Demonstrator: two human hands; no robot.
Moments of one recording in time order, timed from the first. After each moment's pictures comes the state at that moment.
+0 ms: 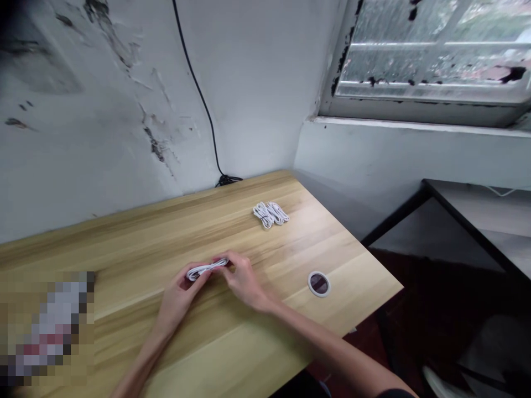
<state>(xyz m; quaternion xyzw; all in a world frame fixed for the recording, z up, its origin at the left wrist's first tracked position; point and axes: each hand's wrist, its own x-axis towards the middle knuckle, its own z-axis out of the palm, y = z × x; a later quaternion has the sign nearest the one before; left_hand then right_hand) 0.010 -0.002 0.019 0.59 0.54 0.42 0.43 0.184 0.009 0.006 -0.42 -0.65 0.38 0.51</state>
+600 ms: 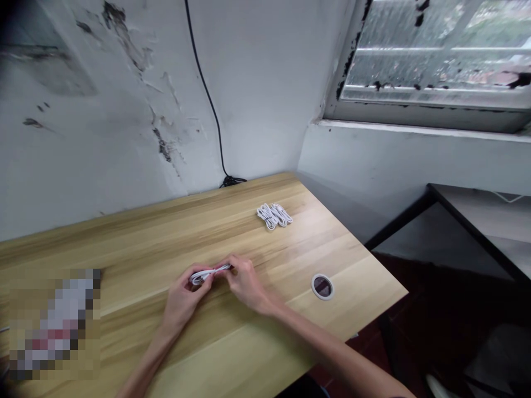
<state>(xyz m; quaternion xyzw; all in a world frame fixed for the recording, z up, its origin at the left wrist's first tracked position) 0.008 -0.008 0.017 0.61 0.54 0.43 0.39 0.183 0.006 0.006 -0.41 -0.68 0.37 0.49</state>
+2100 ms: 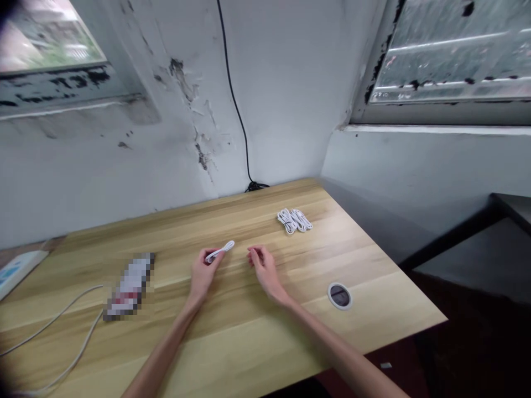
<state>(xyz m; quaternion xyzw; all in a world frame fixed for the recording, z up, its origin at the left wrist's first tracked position) -0.013 0.021 -0.003 0.53 0.62 0.51 0.27 0.184 0.011 0.006 -0.45 -0.48 0.53 0.54</state>
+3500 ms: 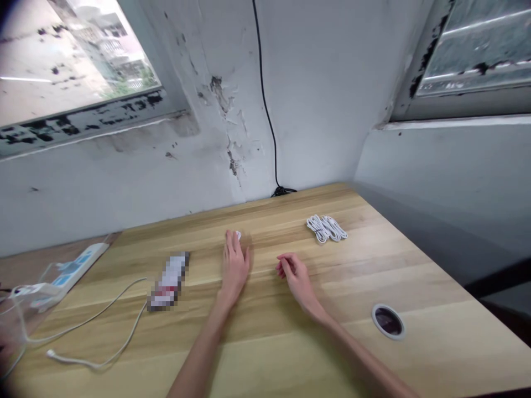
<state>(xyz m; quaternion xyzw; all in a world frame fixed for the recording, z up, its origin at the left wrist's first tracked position) -0.019 0.037 -0.010 0.68 0.64 0.35 -0.05 0.184 0.013 -0.007 -0.43 -0.50 0.53 0.53</state>
